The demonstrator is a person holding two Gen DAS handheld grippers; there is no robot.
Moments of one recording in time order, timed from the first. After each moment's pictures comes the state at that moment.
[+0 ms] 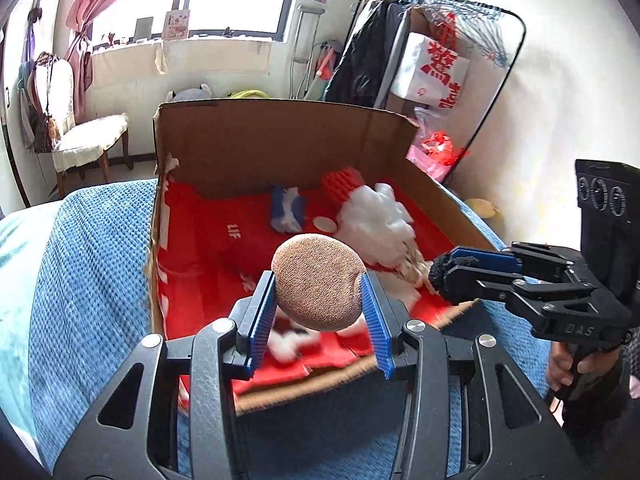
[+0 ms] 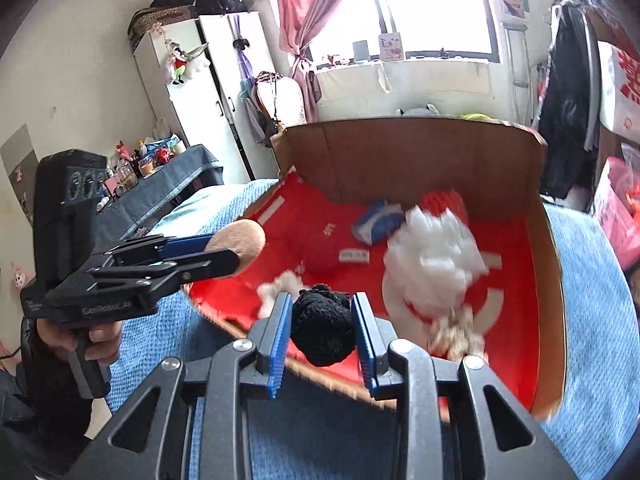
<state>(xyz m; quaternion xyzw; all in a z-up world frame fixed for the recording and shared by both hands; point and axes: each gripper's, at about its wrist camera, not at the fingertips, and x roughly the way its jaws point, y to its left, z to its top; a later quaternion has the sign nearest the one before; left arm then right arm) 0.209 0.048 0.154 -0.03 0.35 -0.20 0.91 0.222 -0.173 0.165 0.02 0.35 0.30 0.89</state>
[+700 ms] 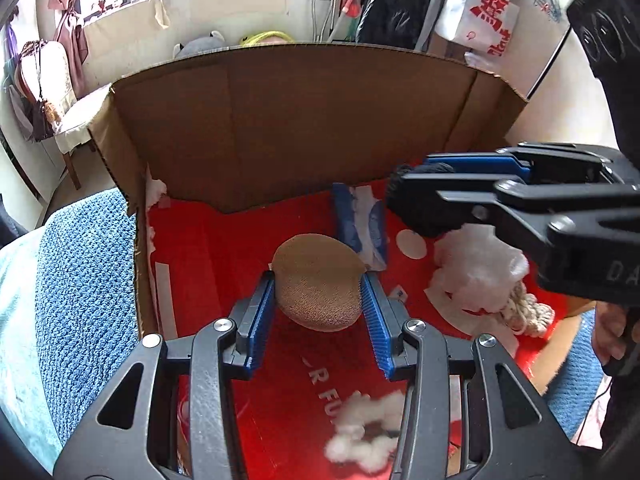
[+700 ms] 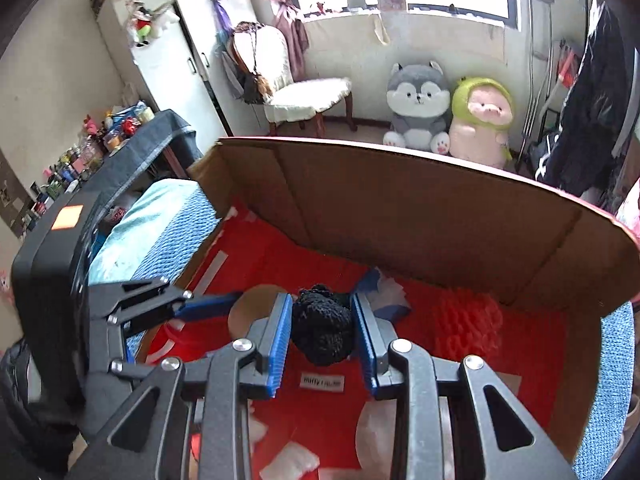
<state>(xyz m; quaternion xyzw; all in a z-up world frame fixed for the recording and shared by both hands) 0.352 0.043 0.117 0.02 0.46 -0.15 0.87 0.403 -0.107 0.166 -0.02 0.46 0.28 0.84</state>
